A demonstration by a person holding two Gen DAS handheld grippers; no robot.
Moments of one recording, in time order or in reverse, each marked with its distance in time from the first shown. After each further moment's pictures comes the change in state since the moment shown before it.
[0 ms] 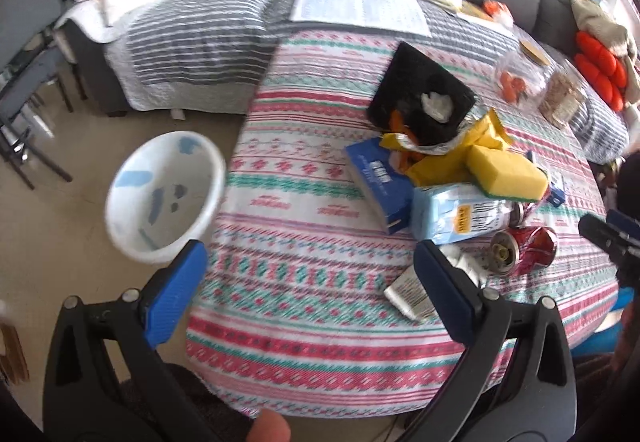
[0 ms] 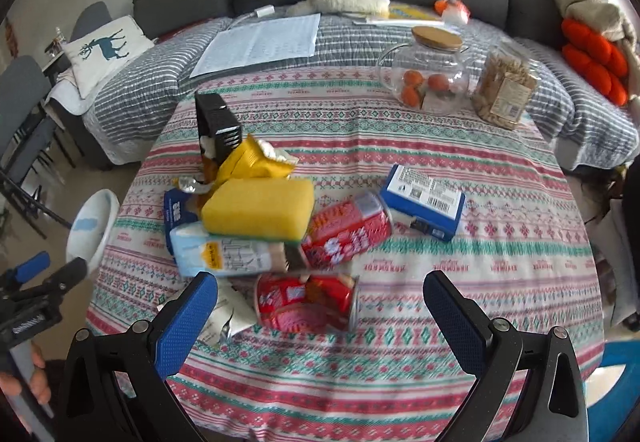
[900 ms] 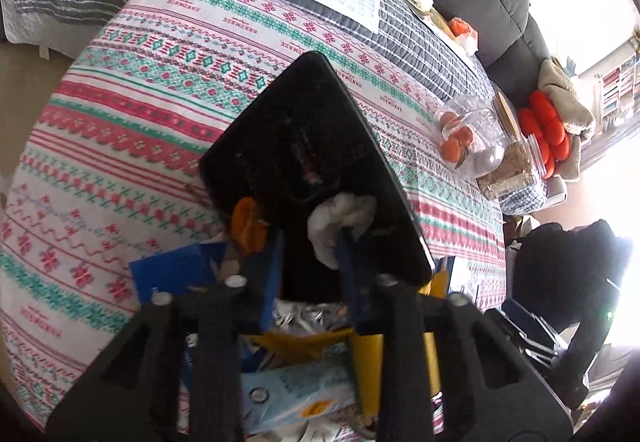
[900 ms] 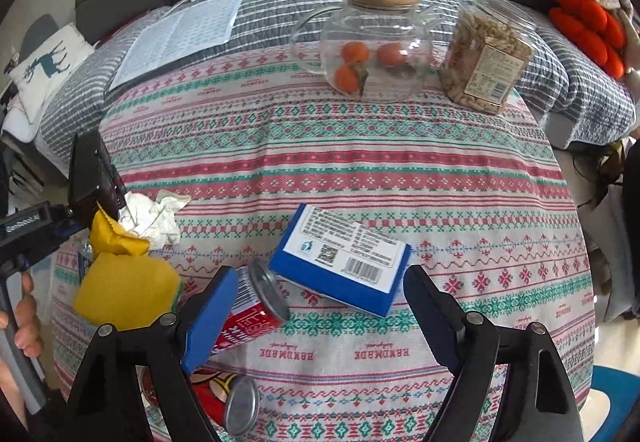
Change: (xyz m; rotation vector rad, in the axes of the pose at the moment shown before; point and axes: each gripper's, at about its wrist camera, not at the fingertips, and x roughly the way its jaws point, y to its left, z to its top) left arm 0.128 -0.062 0.105 -0.238 0.173 -0.447; right arm 0.077 -0.088 0.056 0.102 0.104 -0.058
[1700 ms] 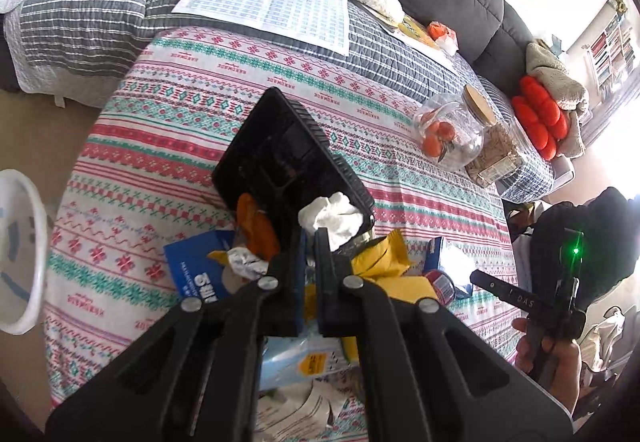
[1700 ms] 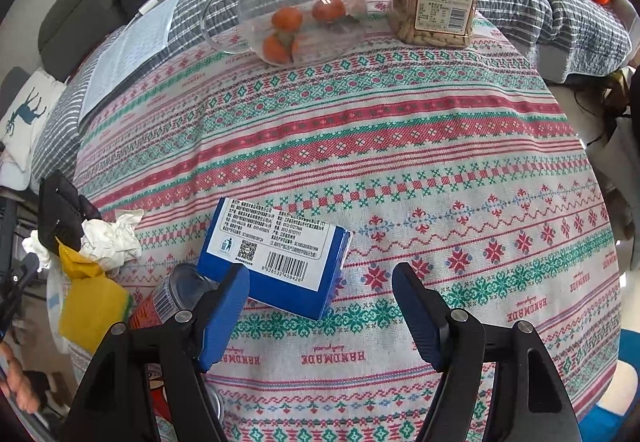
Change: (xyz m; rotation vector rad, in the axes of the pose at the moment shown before) left arm -0.051 -0.020 -0.018 0.130 -0.096 0.073; right arm 0.027 -0.063 -0.003 0.163 0.105 0.063
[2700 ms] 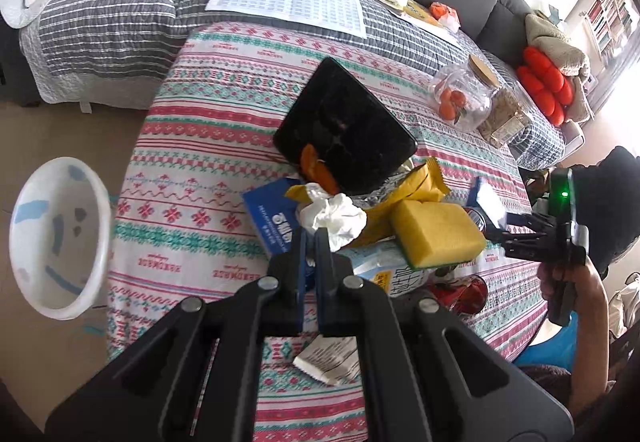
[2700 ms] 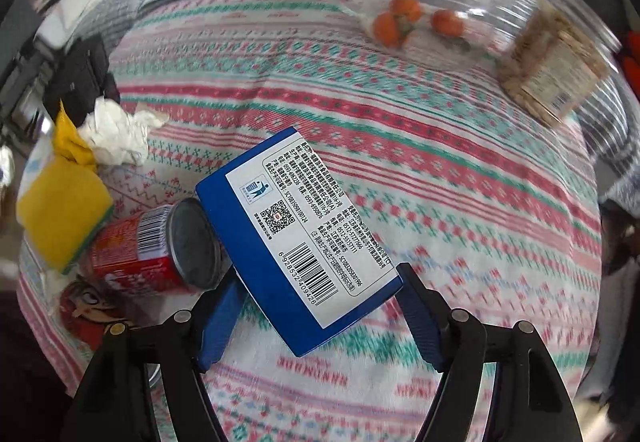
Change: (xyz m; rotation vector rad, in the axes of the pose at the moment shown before) left arm -0.048 0.035 -0.036 0.093 0.022 0.065; right arm 0.018 0.024 -0.008 -0.435 0.038 -0.016
